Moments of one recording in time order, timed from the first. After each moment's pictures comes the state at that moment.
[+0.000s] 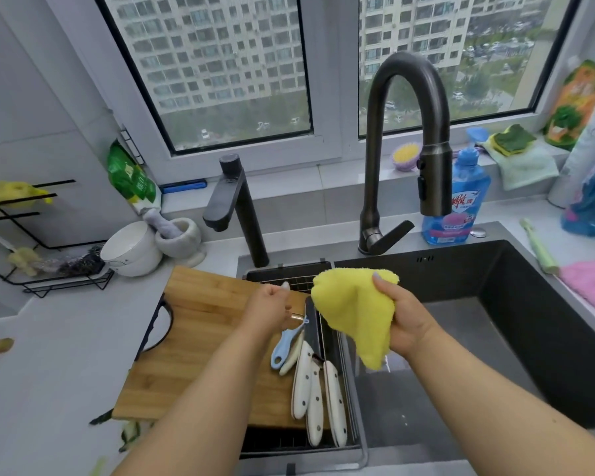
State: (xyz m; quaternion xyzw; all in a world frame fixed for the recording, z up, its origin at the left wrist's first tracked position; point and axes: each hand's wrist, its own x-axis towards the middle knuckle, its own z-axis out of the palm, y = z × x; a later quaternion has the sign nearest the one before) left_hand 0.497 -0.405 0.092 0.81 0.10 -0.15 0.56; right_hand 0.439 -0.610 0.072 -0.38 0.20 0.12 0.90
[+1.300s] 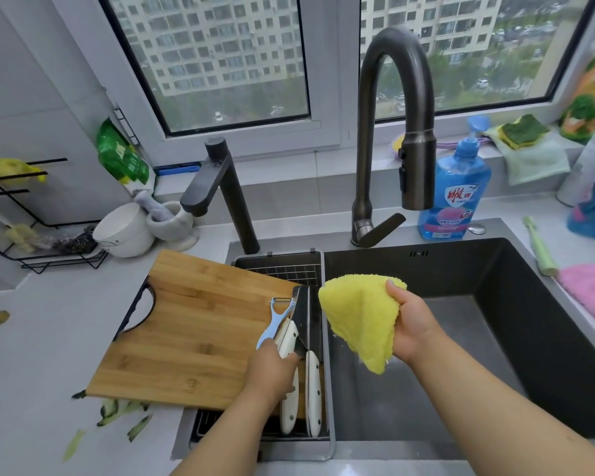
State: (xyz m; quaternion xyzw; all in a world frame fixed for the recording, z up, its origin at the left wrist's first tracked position) left_hand 0.429 -0.423 0.006 0.89 0.14 -0.18 0.39; right_hand 0.424 -0.648 0.056 -0.33 0.29 0.13 0.89
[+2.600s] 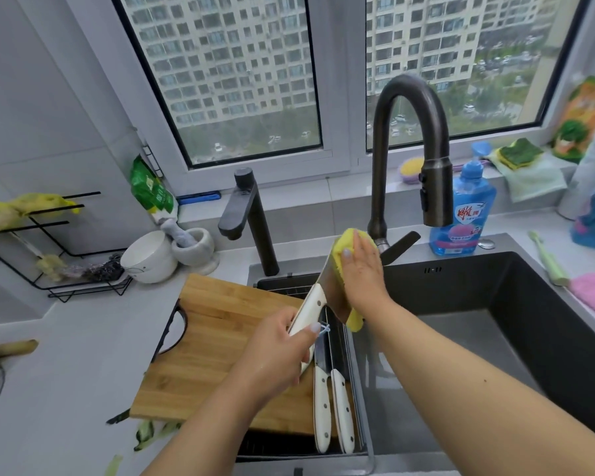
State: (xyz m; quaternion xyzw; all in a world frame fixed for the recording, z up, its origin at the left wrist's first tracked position) left_hand 0.408 -0.390 0.149 0.82 -0.08 -0.16 0.55; right_hand 0.496 -0.567 0.097 -0.84 0.12 -0.11 0.52
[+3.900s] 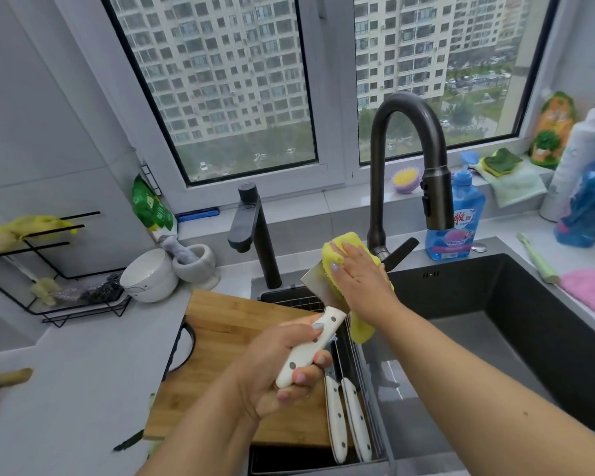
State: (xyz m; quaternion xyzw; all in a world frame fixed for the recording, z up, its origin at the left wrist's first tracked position) left_hand 0.418 -0.366 0.170 0.46 0.02 -0.49 0.74; right_hand 0.467 -0.550 0.137 -0.91 0.05 -0.08 0.41
